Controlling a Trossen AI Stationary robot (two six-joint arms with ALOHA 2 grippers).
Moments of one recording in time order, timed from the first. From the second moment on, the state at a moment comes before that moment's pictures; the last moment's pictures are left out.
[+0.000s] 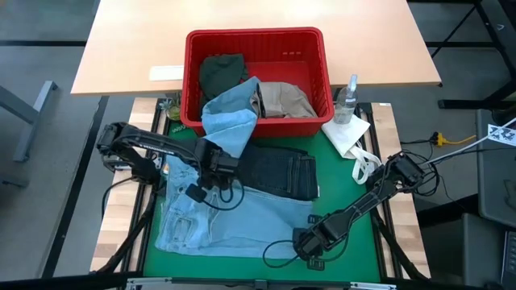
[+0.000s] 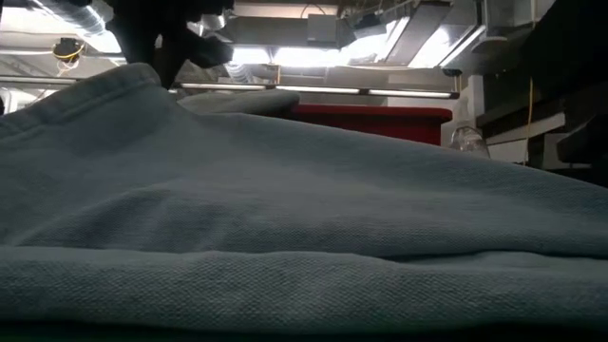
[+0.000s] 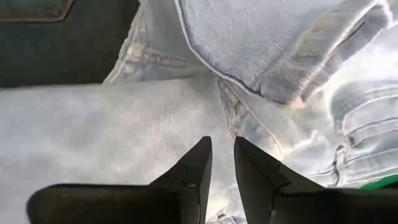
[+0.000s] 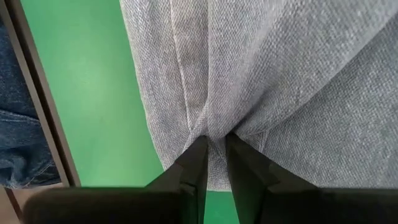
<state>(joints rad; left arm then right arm) -0.12 1.61 1.40 -1.33 0.01 0.35 0.69 1.89 1.20 -0.66 -0.19 0.81</state>
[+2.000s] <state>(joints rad) -0.15 1.60 1.40 -1.28 0.02 0.48 0.60 1.89 1.54 -0.89 0.40 0.80</state>
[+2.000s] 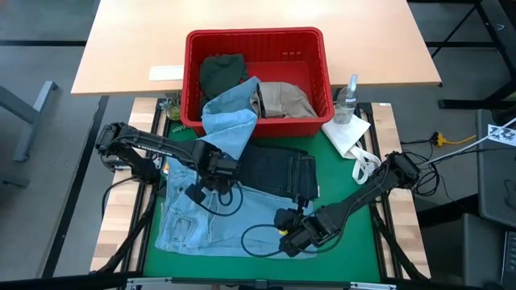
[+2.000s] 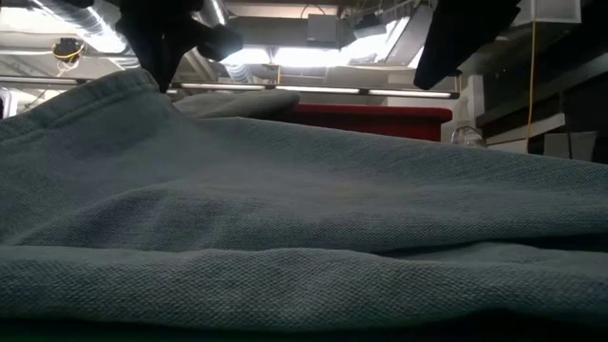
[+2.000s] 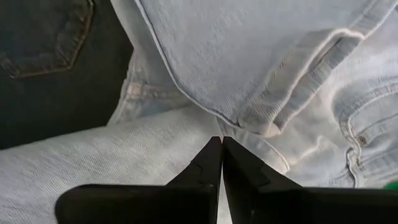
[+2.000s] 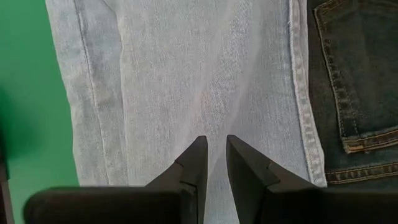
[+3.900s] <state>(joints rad) -0.47 1.60 1.40 -1.16 0.08 -0.63 0.60 1.89 1.54 -1.43 0.31 0.16</state>
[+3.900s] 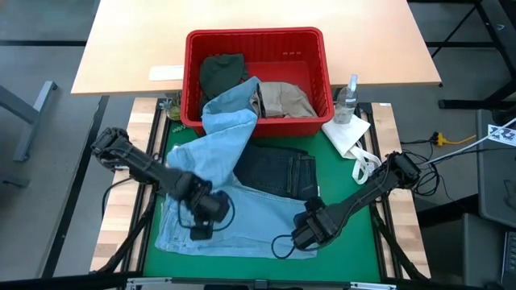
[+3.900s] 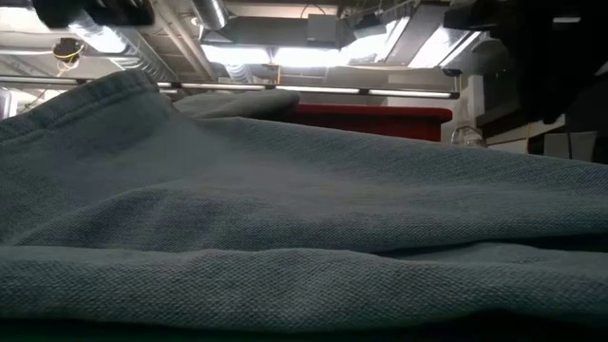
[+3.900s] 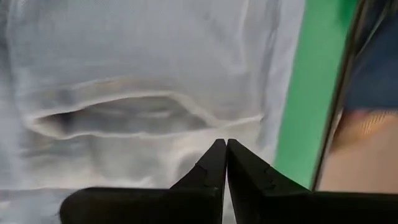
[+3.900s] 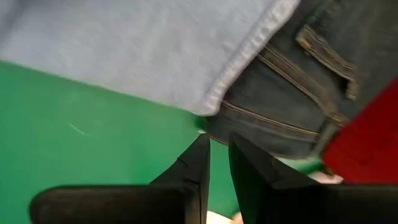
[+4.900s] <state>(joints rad) -0.68 1.78 1.40 -1.06 -0.10 -1.12 0.60 1.89 1.46 -1.46 0.30 0.05</state>
